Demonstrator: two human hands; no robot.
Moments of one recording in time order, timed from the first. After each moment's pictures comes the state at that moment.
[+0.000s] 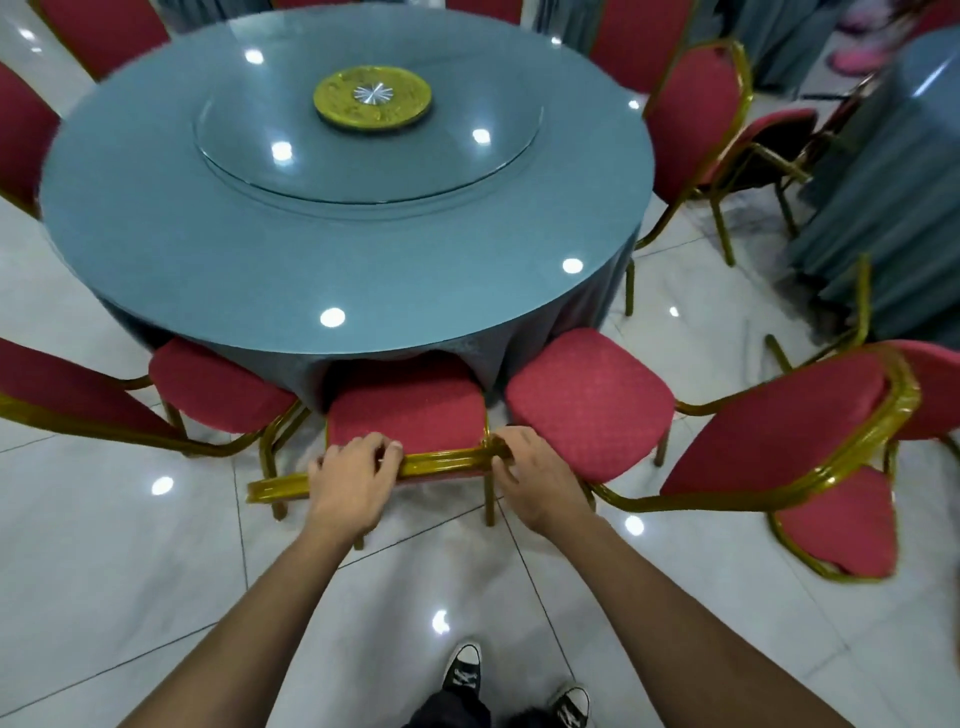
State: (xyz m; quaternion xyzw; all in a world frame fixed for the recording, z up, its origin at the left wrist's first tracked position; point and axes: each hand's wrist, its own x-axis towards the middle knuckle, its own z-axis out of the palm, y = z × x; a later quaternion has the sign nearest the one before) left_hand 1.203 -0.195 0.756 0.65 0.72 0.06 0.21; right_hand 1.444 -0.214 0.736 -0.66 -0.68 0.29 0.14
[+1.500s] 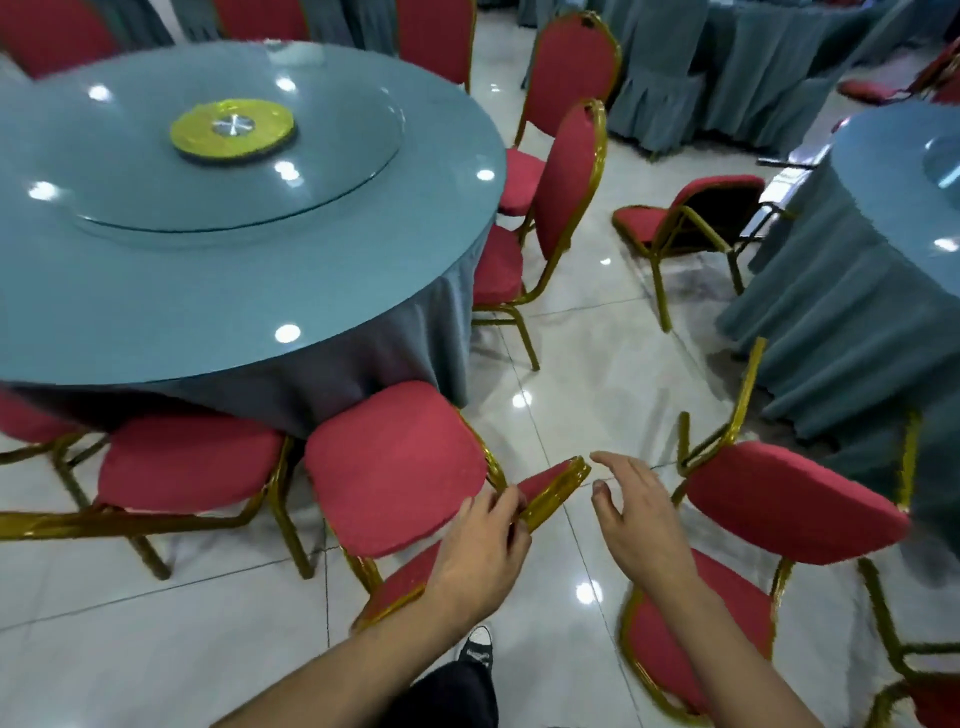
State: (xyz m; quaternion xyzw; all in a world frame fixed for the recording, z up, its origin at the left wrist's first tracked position) left_hand 1.908 -0.171 0.749 0.72 0.61 0.16 0.28; right_hand 2.118 -0.145 0.759 -0.69 -0.67 0.19 0.21
